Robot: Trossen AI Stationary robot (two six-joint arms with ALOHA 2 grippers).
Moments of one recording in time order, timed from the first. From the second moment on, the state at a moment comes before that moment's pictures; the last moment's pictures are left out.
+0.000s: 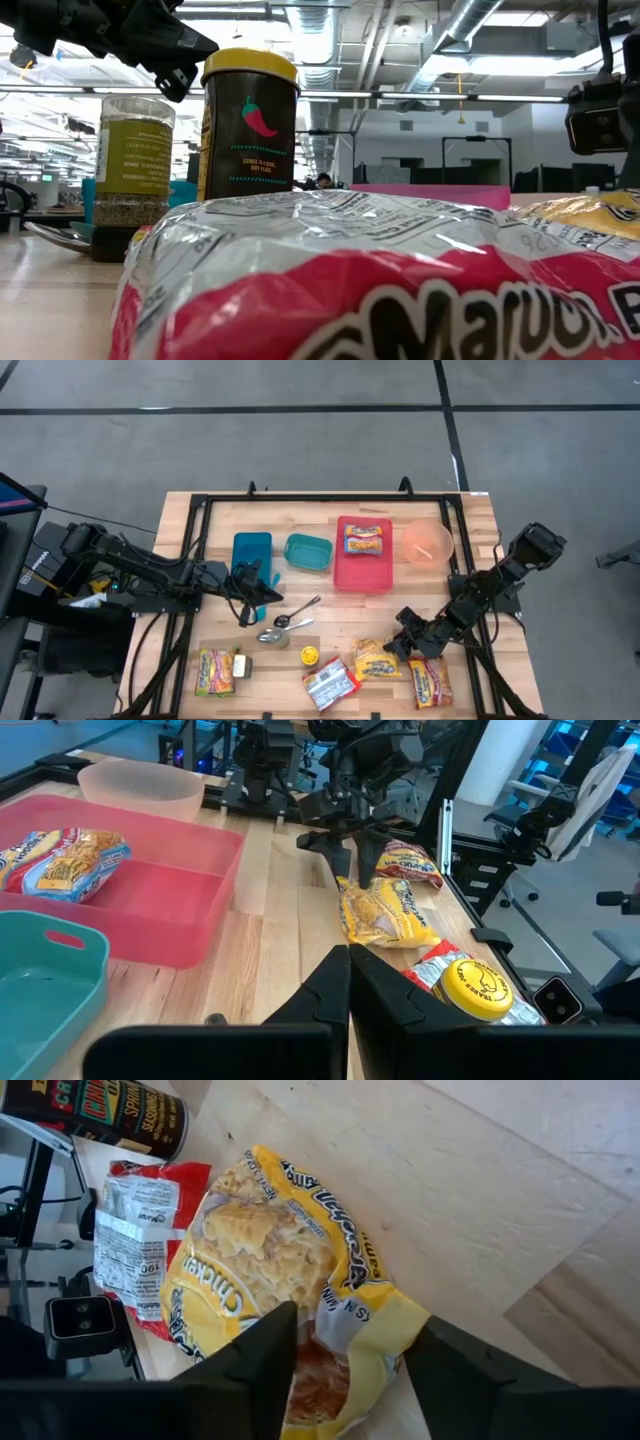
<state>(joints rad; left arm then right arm) -0.23 0.95 0.38 0.34 -0.11 -0.24 0.76 1.44 0.38 0.22 0.39 1.54</state>
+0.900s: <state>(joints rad) -0.23 0.95 0.38 0.34 -0.11 -0.24 0.75 1.45 0.38 0.24 0.45 1.44</state>
